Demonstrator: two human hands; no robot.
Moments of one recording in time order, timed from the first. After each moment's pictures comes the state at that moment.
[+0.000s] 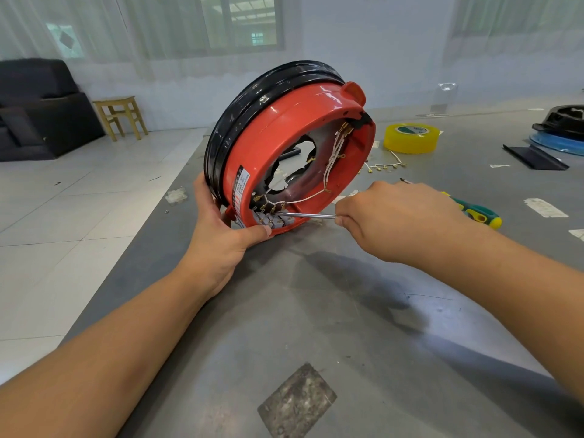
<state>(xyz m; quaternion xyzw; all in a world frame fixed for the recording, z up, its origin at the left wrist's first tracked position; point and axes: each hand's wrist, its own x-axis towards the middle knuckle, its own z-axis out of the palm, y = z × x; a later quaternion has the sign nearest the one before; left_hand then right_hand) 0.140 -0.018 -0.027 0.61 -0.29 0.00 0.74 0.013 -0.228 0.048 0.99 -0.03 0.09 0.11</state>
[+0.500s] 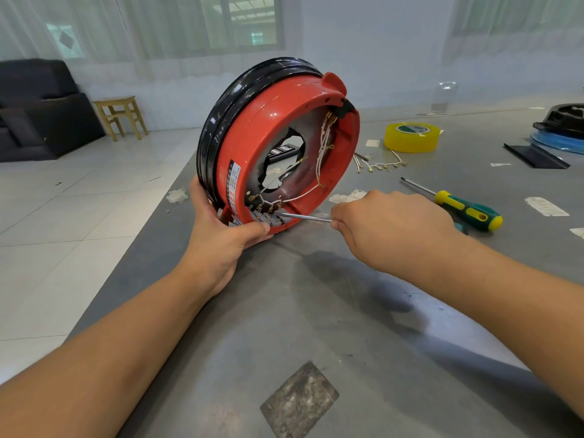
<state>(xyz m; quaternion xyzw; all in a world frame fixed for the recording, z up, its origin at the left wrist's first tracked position) 0.138 -0.017 -0.025 0.59 -0.24 -0.03 0.77 0.013 -0.218 0.031 0.98 -0.06 0.12 0.12</state>
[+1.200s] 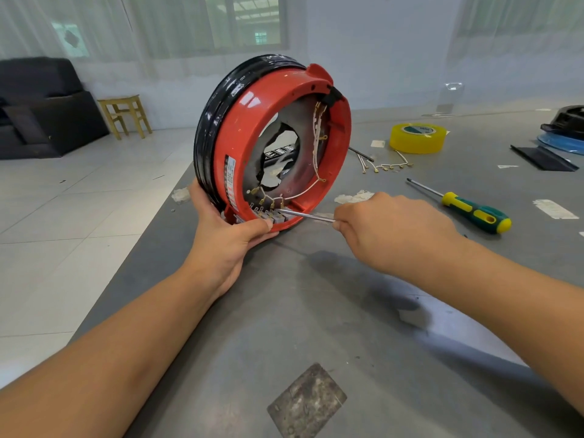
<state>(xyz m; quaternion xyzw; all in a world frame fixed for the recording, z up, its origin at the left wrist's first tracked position) 0.141 -0.016 -0.027 0.55 -0.24 -0.04 0.80 0.017 -0.216 0.024 0.99 -0.06 0.13 0.07</state>
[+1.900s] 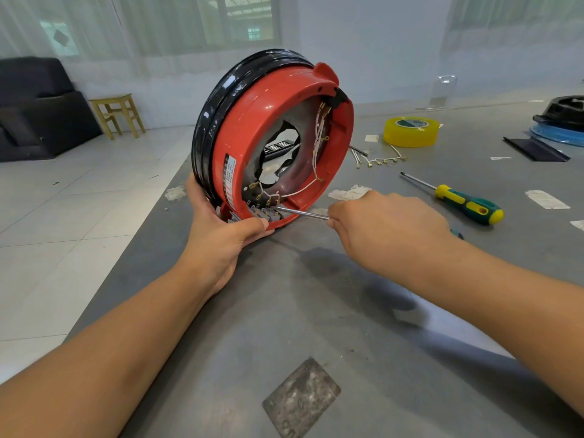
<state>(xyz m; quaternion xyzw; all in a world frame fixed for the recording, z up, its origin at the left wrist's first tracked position) 0.137 -0.018 -0.025 0.58 -0.24 -0.04 0.78 0.012 -0.211 0.020 0.98 -0.08 0.14 0.09</state>
